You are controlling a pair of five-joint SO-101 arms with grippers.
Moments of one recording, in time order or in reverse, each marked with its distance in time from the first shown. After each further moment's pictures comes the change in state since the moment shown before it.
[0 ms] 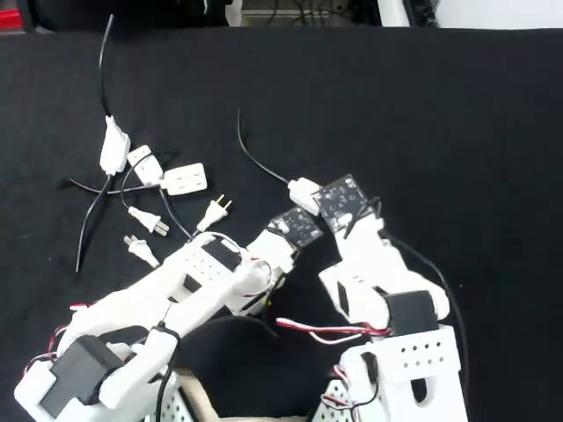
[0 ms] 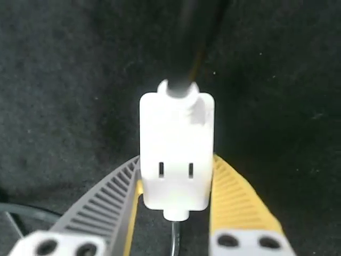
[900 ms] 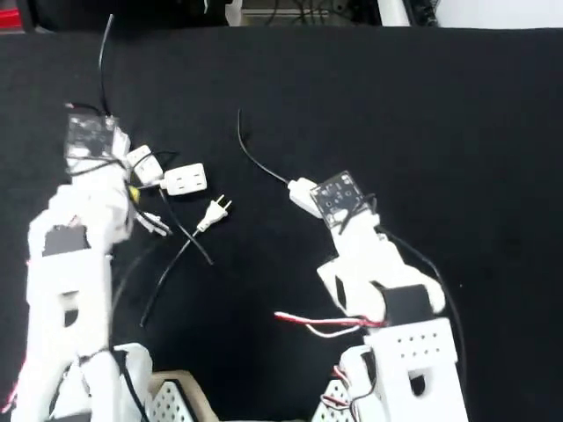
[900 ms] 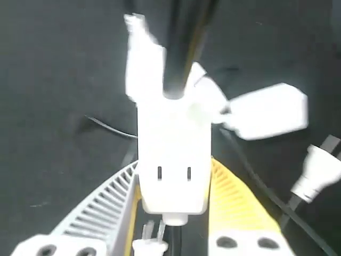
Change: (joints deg) left arm -49.4 -24.5 -2.3 -4.3 3.2; right arm -0.6 4.4 1.1 -4.9 1.9
